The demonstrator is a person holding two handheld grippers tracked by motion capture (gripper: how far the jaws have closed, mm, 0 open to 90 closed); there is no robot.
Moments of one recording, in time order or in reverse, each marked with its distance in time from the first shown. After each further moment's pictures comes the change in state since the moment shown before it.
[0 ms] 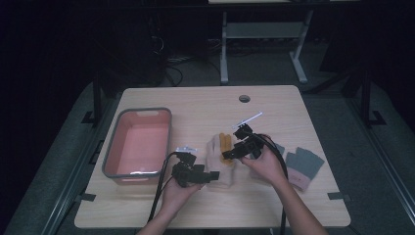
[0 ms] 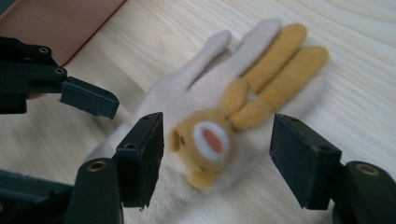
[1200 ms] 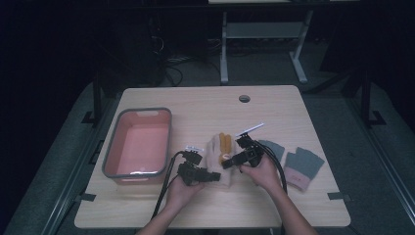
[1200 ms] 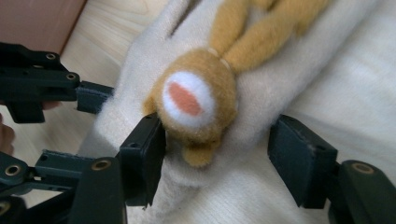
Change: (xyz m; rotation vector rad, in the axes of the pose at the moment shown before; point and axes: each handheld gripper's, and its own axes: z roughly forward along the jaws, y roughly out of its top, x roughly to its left) left arm 0.005 0.003 0.022 0.132 0.041 -0.010; right arm -0.016 -0.028 0.035 0.080 0.121 0.220
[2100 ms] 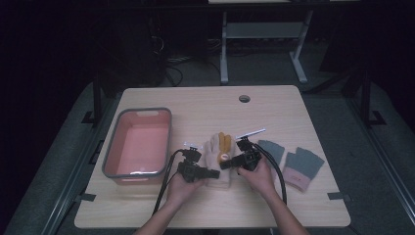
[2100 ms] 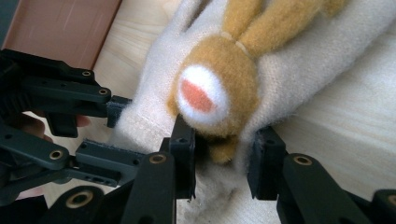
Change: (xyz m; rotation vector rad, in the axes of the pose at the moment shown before) left arm 0.009 0.006 0.003 0.011 -0.058 -0.065; right arm -0.002 -0.009 0.012 -0.062 0.120 0.079
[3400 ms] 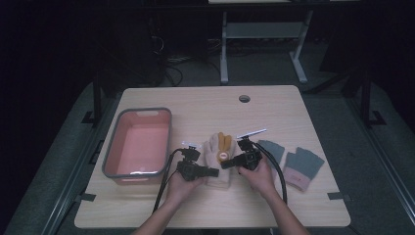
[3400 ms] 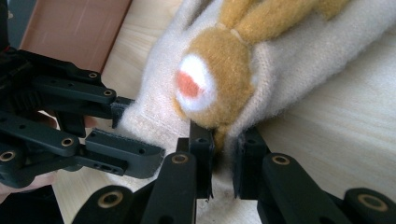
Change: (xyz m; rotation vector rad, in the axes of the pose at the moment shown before) left arm 0.003 0.002 -0.002 -0.022 -0.030 0.002; right arm -0.001 0.000 -0.002 -0.005 0.028 0.016
